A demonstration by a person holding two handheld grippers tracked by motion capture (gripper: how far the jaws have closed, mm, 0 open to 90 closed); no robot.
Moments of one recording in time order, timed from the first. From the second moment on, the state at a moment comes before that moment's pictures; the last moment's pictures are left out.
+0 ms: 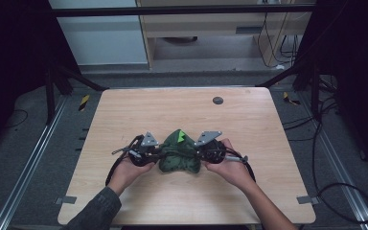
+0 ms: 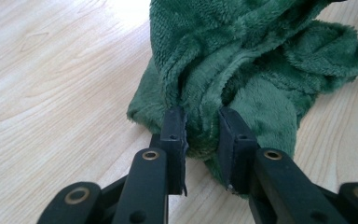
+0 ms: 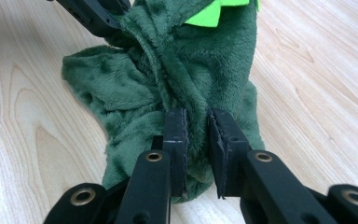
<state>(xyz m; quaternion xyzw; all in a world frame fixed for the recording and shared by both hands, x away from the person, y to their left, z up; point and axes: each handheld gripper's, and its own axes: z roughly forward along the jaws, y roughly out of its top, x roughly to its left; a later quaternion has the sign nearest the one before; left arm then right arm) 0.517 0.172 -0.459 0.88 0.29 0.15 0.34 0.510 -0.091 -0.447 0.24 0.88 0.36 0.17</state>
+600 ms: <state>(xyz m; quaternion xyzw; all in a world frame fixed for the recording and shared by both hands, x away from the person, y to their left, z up) 0.512 0.176 -0.466 0.88 0.30 0.14 0.34 0.502 -0.095 -0.457 0.25 0.88 0.36 0.16</state>
